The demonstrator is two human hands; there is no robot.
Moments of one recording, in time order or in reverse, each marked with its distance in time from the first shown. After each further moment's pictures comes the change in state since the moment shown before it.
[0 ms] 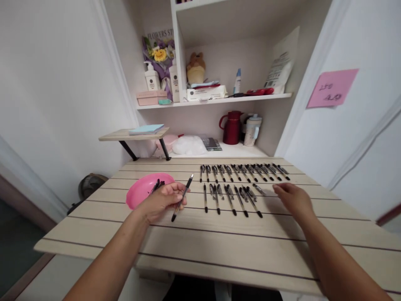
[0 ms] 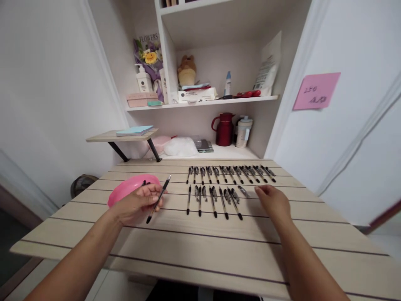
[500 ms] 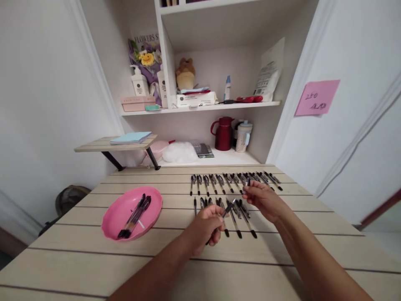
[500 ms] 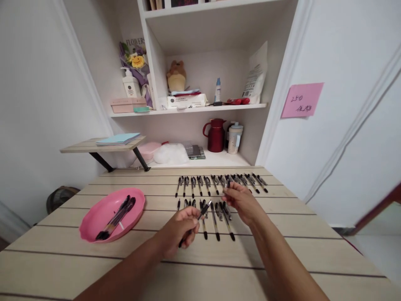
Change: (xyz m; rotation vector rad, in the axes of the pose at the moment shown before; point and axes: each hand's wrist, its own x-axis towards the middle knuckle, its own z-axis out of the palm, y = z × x) left_hand 0.087 -0.037 0.110 -0.144 -0.099 -0.088; right_hand 0.009 -0.063 0.026 0.579 -0.493 0.114
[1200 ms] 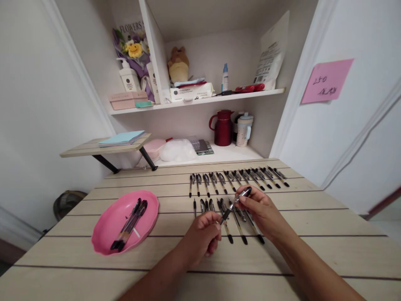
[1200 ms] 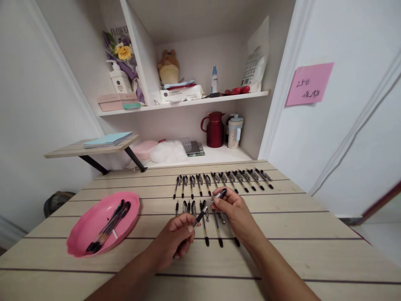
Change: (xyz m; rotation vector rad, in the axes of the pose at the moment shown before) left_hand 0.003 -0.008 -0.008 -0.007 0.079 -0.044; right_hand -0.022 0.005 0.035 0.342 -0.088 -0.055
